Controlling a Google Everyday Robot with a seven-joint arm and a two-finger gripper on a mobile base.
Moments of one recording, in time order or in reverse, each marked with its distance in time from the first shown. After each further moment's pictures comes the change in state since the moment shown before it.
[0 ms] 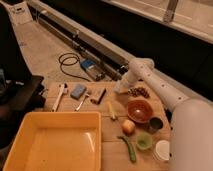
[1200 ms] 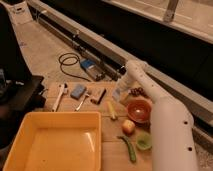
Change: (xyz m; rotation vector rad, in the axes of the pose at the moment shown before) arm 0.022 0.001 0.078 -0.148 -0.016 0.034
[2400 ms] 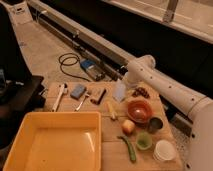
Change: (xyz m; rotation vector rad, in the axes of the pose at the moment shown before) arm -0.016 0.026 -0.102 0.186 0.170 -0.045
